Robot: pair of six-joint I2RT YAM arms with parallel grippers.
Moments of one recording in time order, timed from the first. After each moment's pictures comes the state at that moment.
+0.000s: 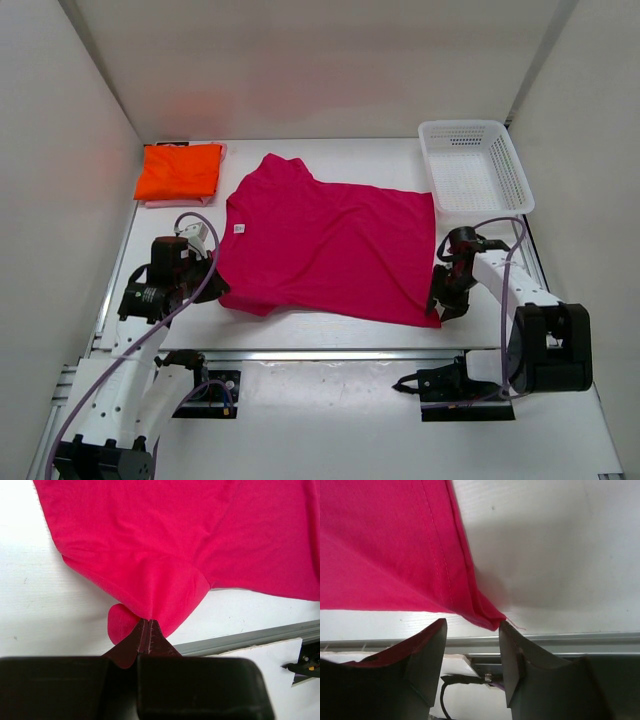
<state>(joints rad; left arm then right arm) -0.13 0.73 0.75 -0.87 0.22 -0.35 0.04 1.29 0.71 -0.94 -0.14 0.36</state>
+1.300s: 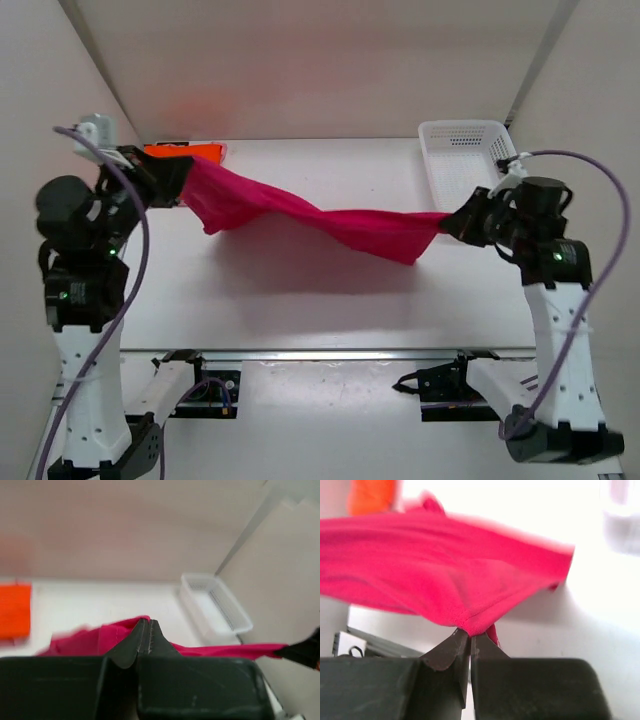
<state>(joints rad) -0.02 0.90 1.51 -0.59 0.34 -0.42 -0.03 0.97 1.24 -0.92 -0.44 0.33</state>
